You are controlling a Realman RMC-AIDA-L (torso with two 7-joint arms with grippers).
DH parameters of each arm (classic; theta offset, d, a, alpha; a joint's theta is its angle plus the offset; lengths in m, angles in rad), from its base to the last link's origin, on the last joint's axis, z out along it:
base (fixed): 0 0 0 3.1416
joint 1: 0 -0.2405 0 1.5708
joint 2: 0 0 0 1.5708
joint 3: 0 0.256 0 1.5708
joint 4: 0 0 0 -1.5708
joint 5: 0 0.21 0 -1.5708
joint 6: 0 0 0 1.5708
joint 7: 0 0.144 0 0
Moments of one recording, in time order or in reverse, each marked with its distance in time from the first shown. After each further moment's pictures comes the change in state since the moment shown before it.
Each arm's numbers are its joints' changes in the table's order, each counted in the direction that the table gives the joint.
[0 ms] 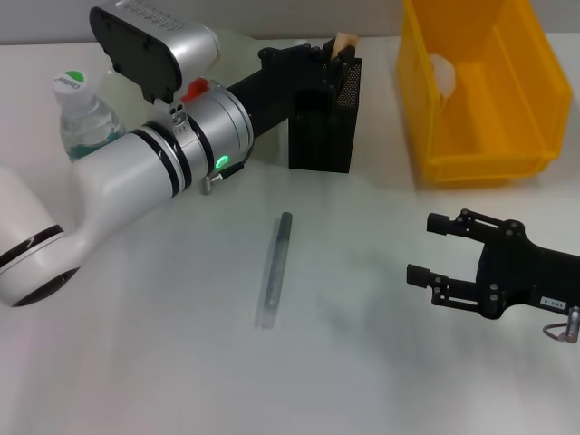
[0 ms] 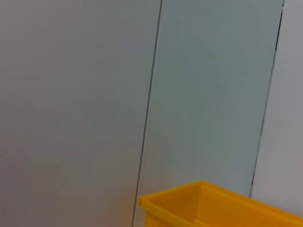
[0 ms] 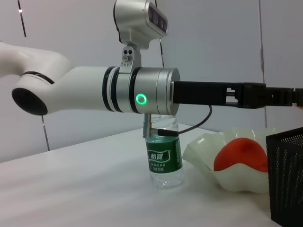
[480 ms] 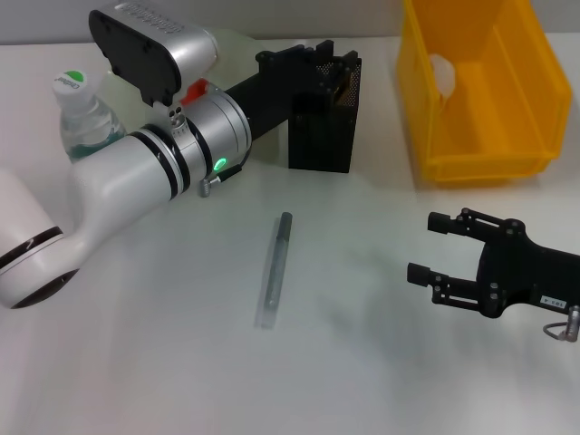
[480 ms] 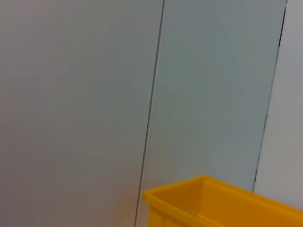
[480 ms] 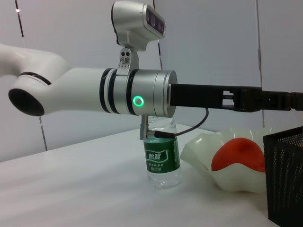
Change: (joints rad) left arm -0.003 0.000 0.002 0.002 -0.001 0.000 0.001; right arm 0.000 0.000 0.001 0.000 0.002 0.004 0.000
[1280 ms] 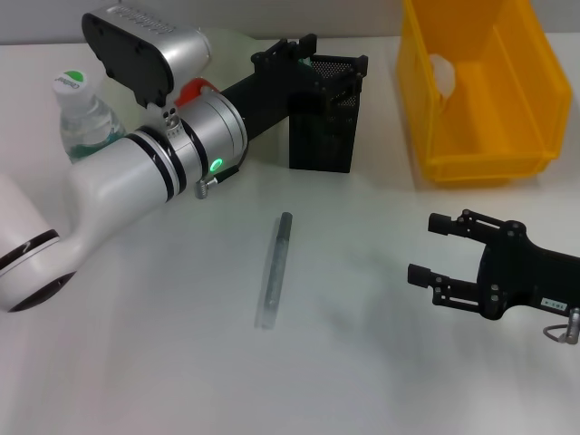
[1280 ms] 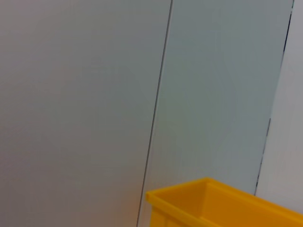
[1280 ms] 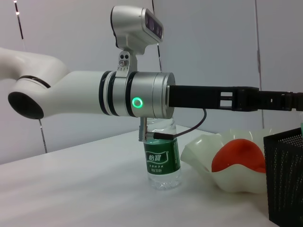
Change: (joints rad) left arm -0.010 0.000 -0.008 0.003 -0.002 0.005 -0.012; right arm 0.006 0.003 0.004 0.000 0.002 -0.004 -0.003
